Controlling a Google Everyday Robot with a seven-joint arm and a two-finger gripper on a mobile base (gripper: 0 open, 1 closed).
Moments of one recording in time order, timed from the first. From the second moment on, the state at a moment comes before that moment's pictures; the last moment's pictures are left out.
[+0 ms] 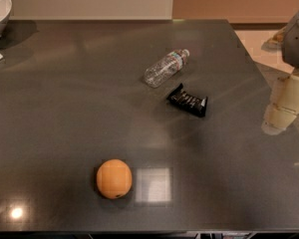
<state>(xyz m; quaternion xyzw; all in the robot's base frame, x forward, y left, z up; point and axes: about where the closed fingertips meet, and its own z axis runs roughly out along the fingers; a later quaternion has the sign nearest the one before) 0.438 -0.217 0.976 -0.60 0.78 -0.03 0.16</state>
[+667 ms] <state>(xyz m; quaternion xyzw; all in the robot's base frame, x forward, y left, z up) 0.452 -0.214 0.967 -0.60 0.78 -0.02 0.16</state>
